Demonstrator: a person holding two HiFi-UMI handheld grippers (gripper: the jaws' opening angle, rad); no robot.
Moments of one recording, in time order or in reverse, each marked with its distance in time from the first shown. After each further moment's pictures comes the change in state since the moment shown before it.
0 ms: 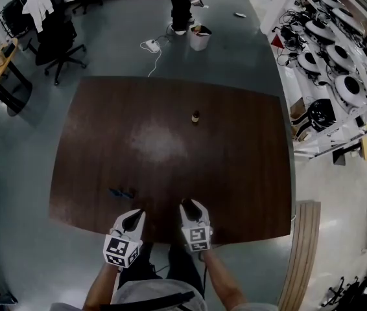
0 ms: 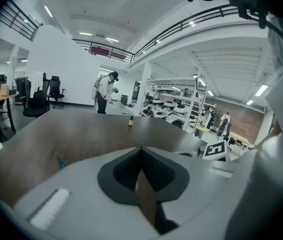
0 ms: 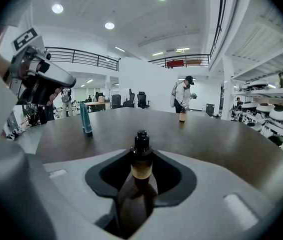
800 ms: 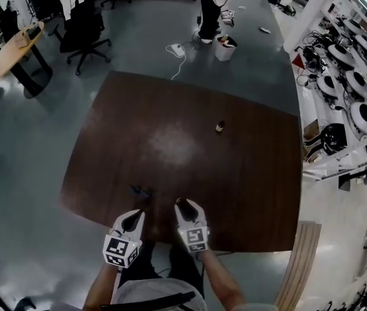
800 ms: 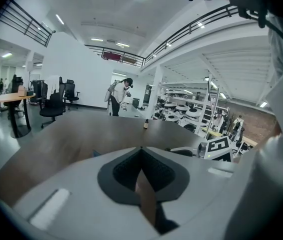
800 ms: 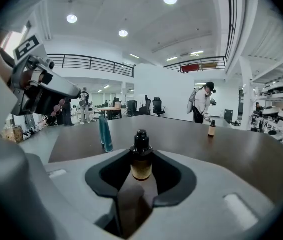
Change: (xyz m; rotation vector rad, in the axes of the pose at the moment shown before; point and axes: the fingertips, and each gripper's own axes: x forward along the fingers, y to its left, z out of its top) left arm -0.036 0.036 -0.003 -0.052 -0.045 0.136; right arm 0.029 0.059 0.045 -0.077 -0.079 0.178
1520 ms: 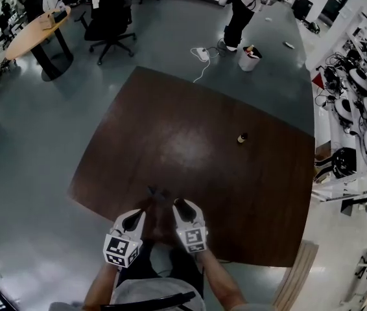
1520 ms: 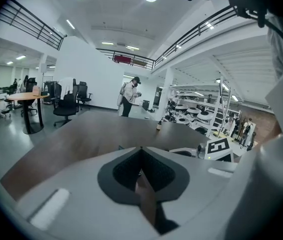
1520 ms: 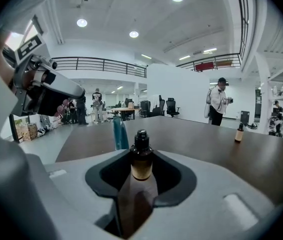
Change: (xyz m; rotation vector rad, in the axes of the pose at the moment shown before) left arm -0.023 0.045 -0.005 -0.053 -0.034 0.112; right arm 0.045 0.050 0.013 -0.052 -0.007 0.154
